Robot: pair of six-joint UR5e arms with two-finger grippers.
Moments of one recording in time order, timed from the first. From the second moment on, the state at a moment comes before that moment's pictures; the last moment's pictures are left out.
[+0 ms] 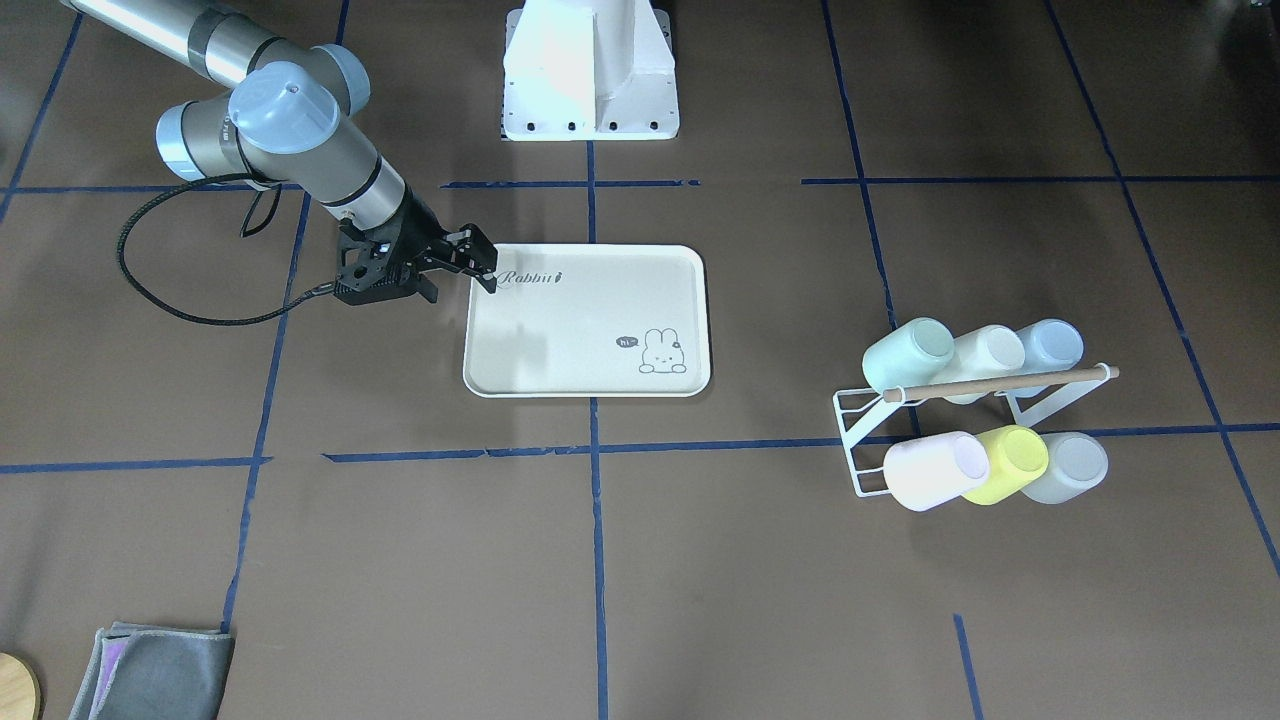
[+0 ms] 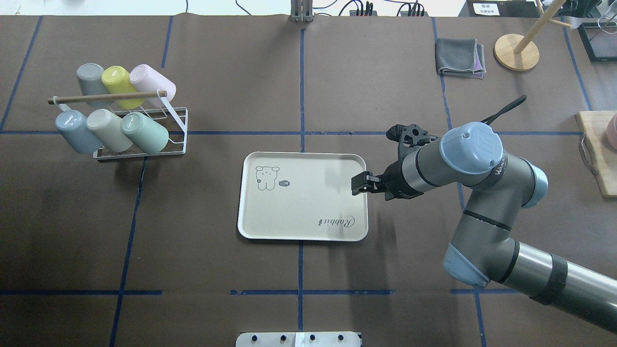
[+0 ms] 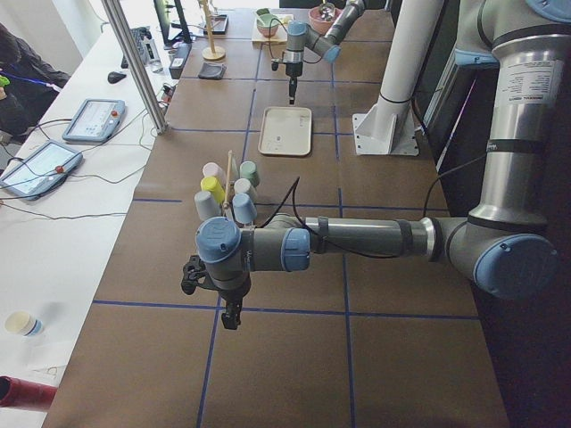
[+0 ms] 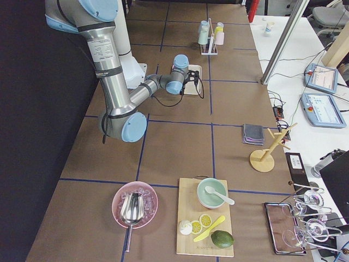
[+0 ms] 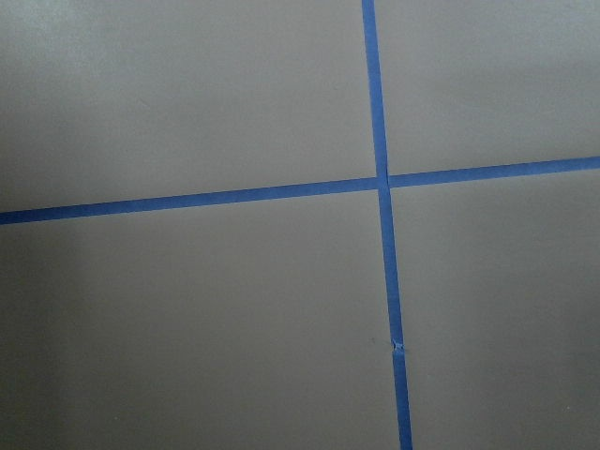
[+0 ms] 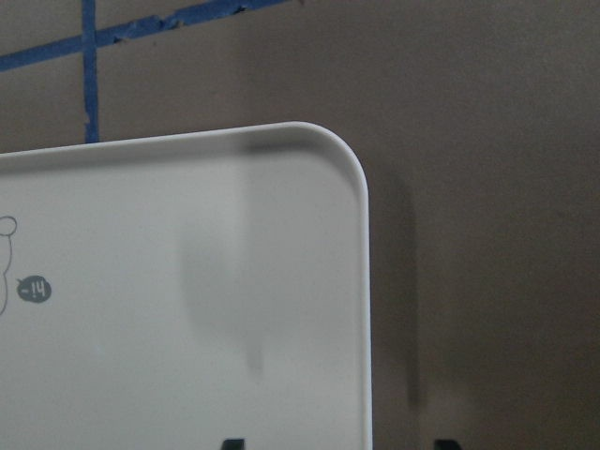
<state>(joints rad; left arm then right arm) -1.60 -1.62 -1.58 -1.53 -2.34 0.13 0.58 -1.22 1.72 -1.01 2.01 1.36</state>
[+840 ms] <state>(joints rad) -1.46 -1.72 -1.79 -1.50 -2.33 0.13 0.78 -1.23 1.90 -1.42 2.07 1.23</state>
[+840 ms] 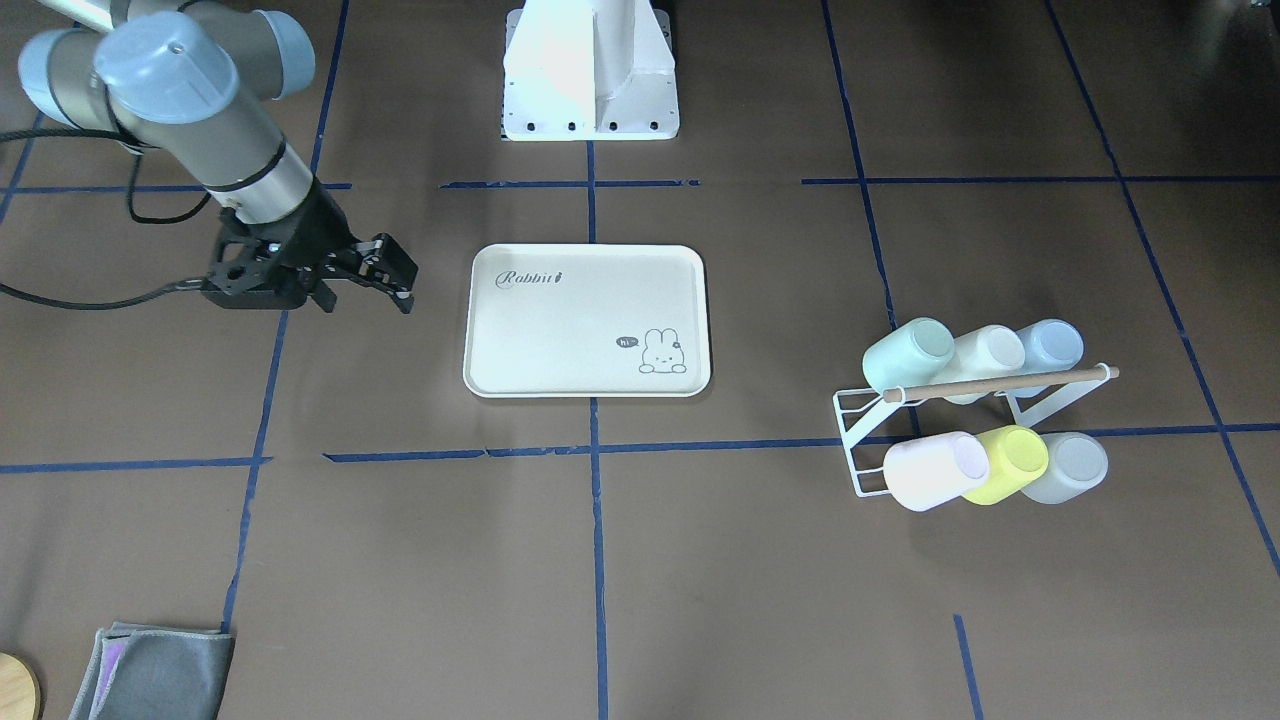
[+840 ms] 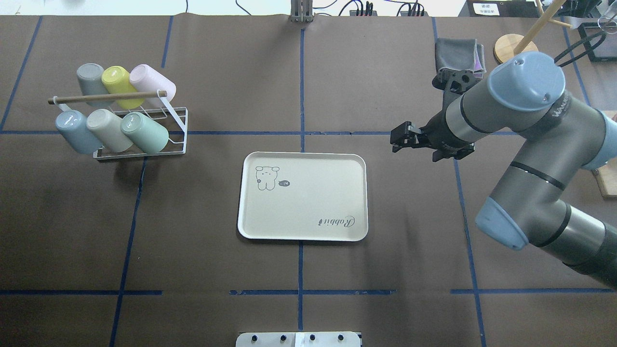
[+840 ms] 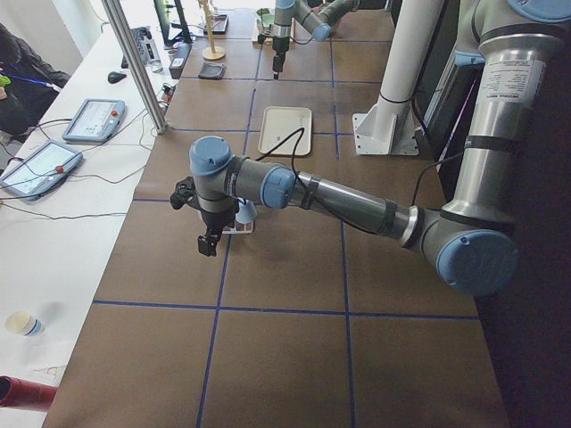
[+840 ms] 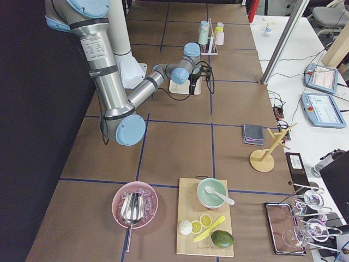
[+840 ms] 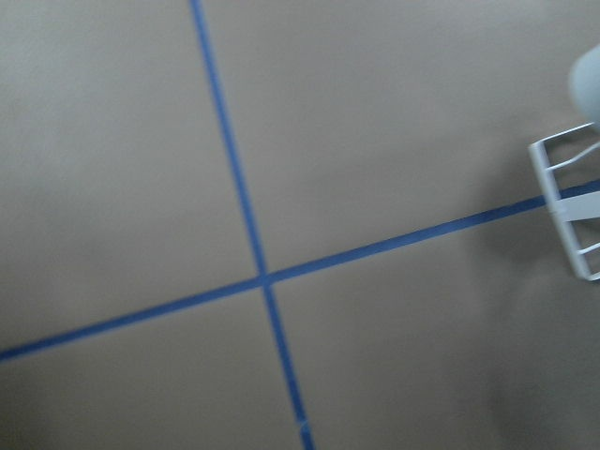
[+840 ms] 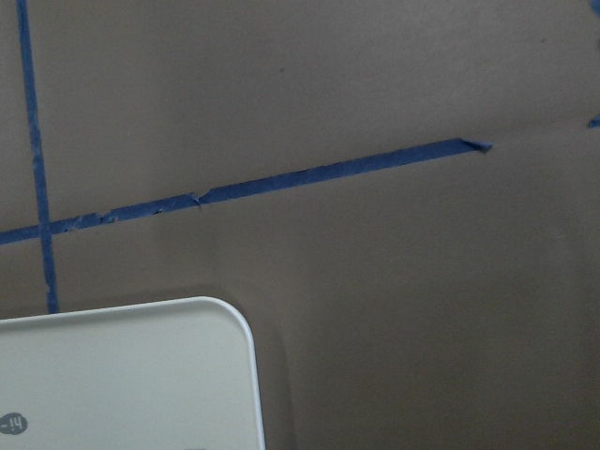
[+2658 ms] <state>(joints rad) -0.82 -2.02 -2.23 -1.00 -1.47 0.25 1.28 -1.56 1.93 -1.69 2.24 0.32</state>
